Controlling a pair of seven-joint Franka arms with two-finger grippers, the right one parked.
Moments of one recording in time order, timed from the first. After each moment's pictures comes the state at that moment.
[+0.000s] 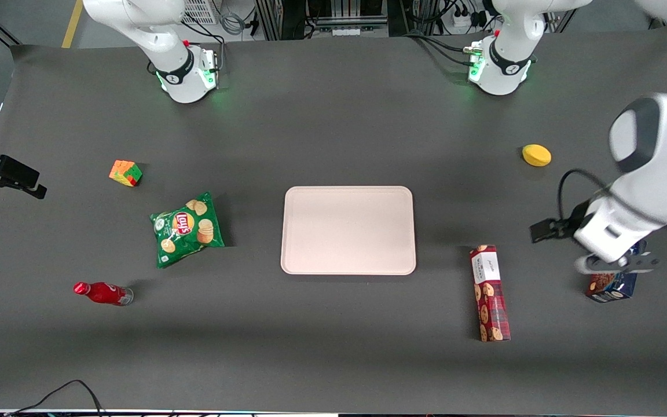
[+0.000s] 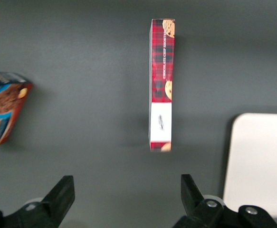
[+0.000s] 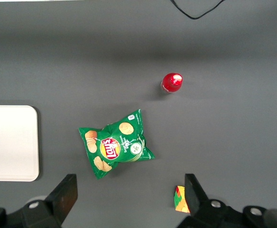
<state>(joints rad) 0.07 0.31 -0.20 -1.63 0.01 1.92 -0.16</state>
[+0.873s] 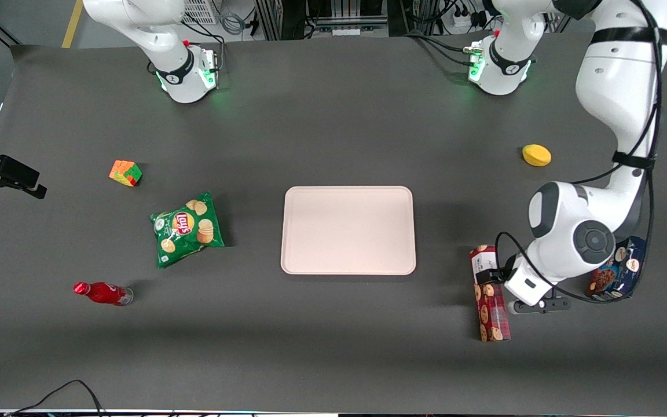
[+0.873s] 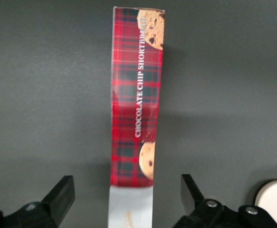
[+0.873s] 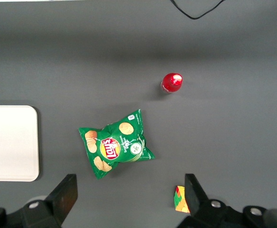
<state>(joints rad) 0.00 0.64 -0.20 -1.63 0.03 2.32 -0.25</state>
